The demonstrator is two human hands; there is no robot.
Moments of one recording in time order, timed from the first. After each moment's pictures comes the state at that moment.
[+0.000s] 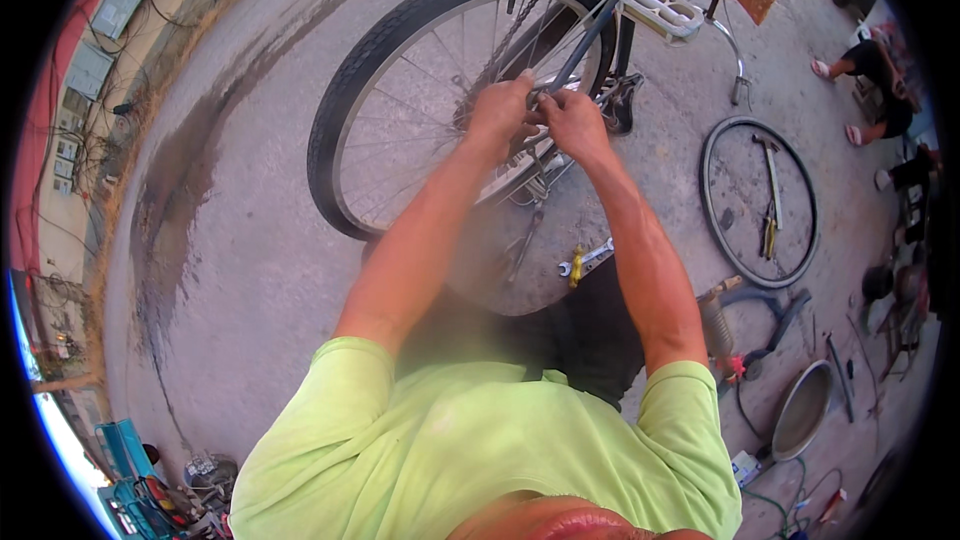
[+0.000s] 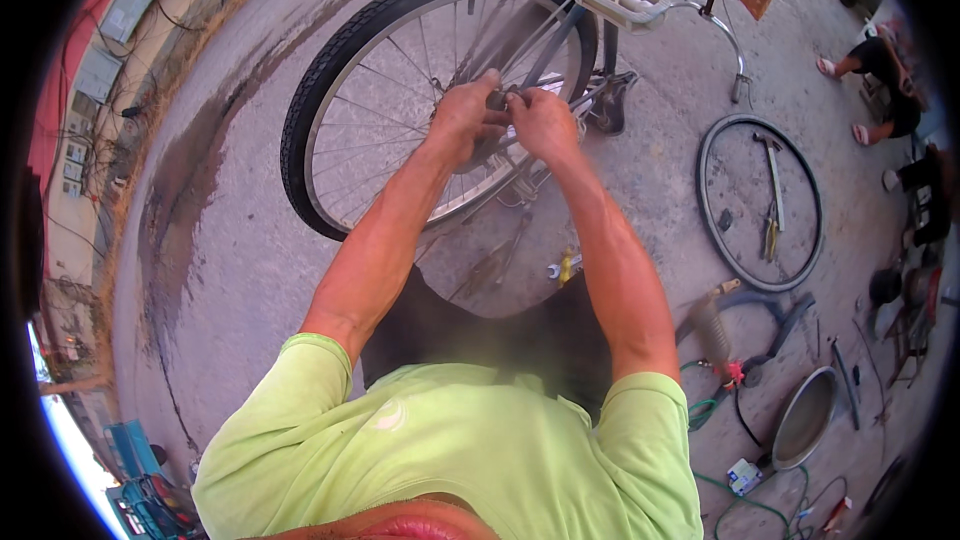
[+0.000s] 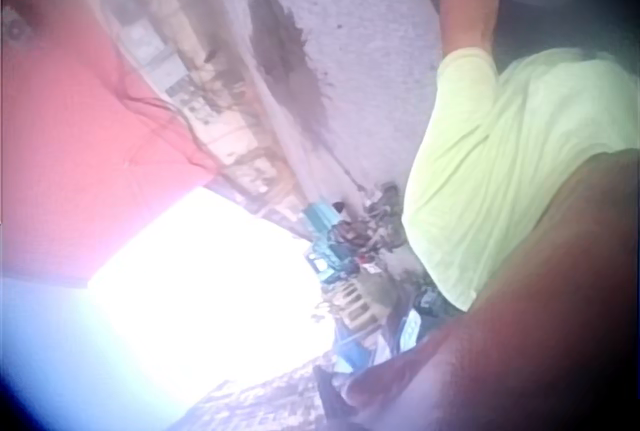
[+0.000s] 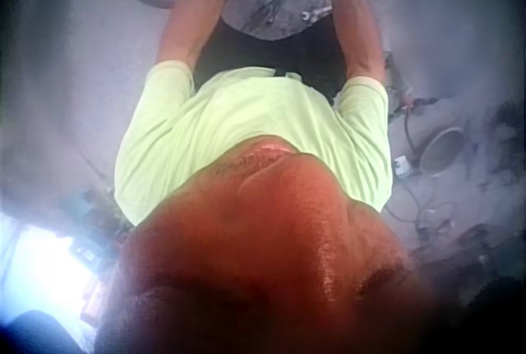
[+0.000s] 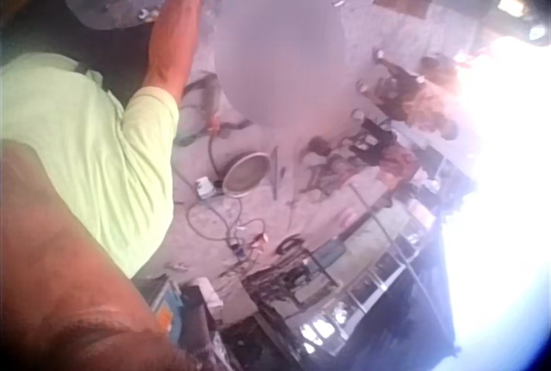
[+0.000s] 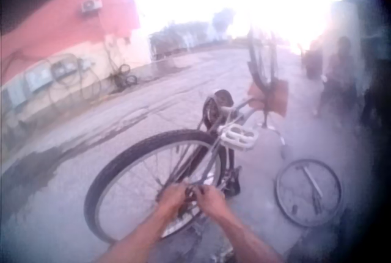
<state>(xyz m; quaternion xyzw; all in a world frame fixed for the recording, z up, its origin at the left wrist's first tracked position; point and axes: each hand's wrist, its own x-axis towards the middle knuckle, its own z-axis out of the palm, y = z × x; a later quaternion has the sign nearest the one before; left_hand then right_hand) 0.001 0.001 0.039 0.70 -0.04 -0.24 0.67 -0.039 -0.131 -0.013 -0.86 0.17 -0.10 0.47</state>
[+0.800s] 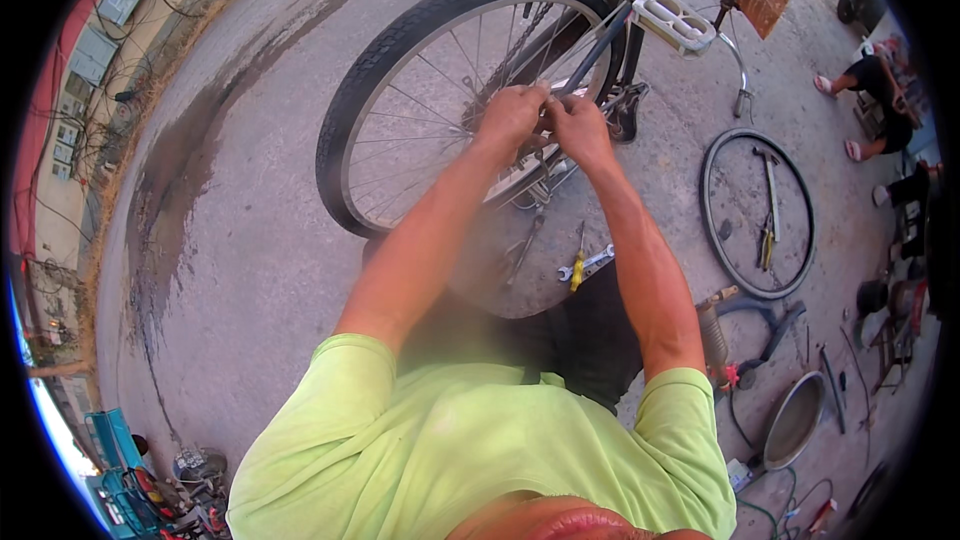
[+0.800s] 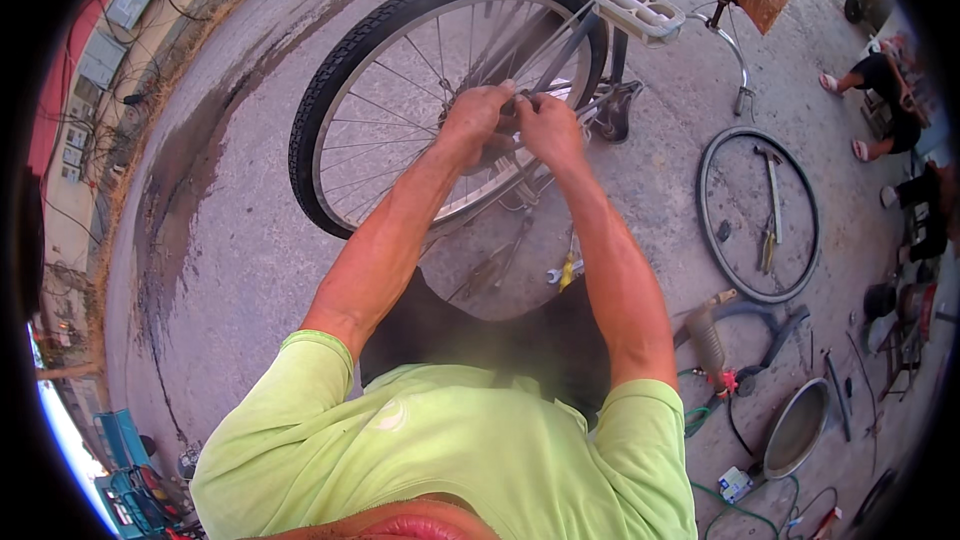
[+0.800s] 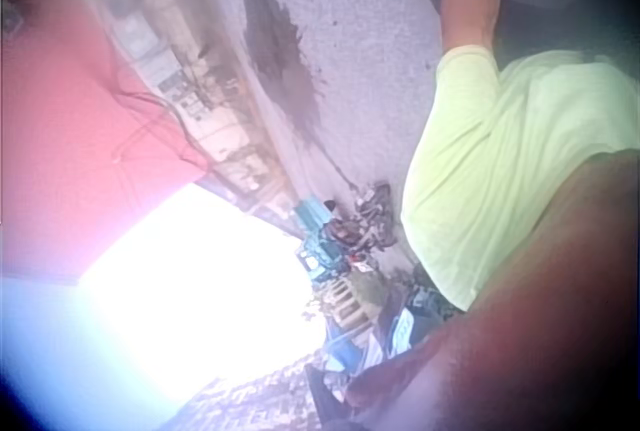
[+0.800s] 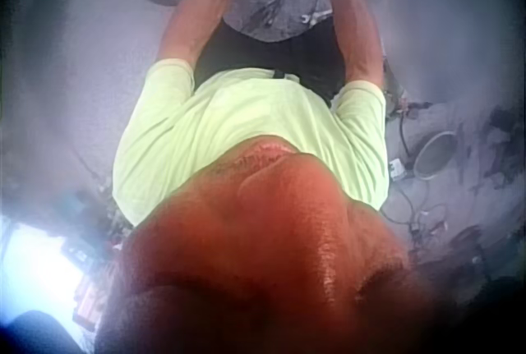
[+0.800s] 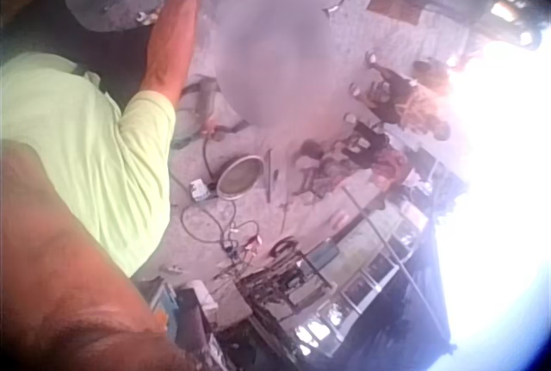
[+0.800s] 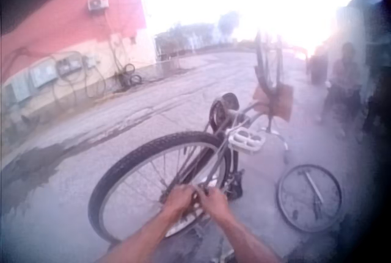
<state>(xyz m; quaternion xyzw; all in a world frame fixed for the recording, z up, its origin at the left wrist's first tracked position) 0.001 0.003 0.037 0.71 -0.09 -0.26 0.65 -0.028 -0.135 -0.029 -0.82 0.18 -0.10 0.53</state>
